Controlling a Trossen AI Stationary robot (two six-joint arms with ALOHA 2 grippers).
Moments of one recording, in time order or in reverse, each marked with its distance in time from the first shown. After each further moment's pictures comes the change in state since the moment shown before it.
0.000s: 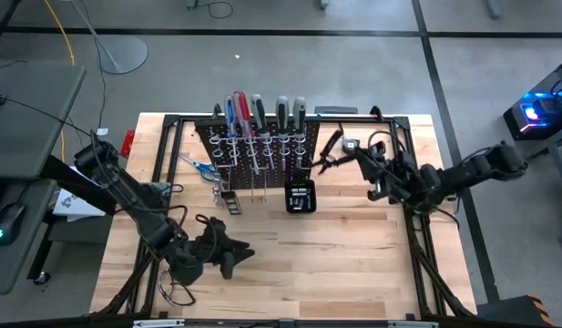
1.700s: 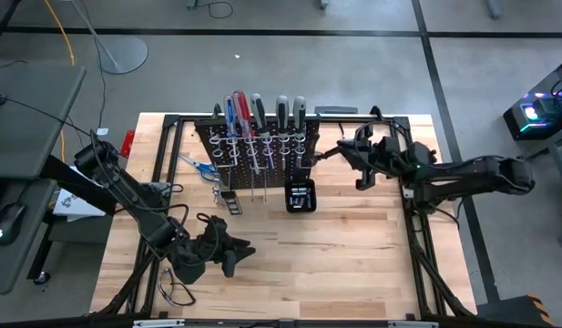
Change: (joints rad) left arm 0.013 0.000 0.001 -0.019 0.005 0.001; right arm -0.351 -0.067 0.125 -0.450 -0.522 0.041
